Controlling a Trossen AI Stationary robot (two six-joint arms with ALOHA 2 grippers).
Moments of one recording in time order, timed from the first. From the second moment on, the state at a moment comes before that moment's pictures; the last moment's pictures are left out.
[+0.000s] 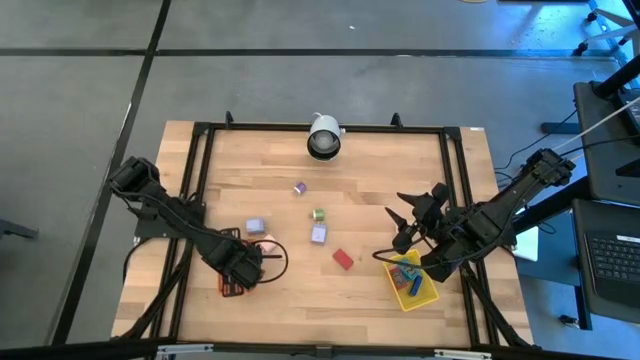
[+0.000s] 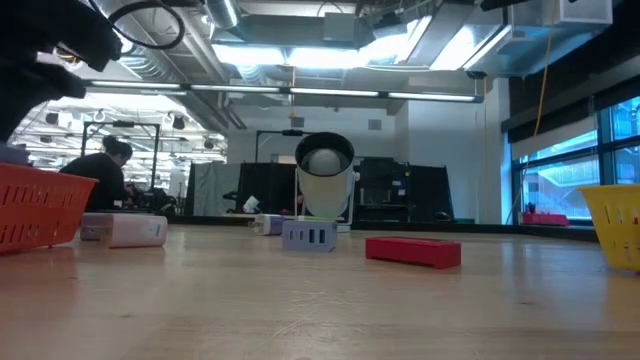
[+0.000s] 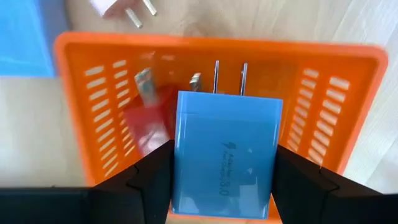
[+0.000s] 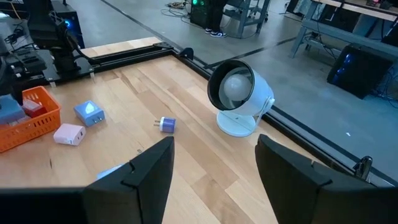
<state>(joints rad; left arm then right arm) -0.60 1.56 1.03 -1.06 0.01 -0.82 0.70 1.26 1.14 -1.03 1.19 1.04</state>
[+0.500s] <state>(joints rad) -0.54 1.56 0.98 -1.02 0.02 -0.77 0.70 1.26 1.14 -1.02 1.18 1.03</state>
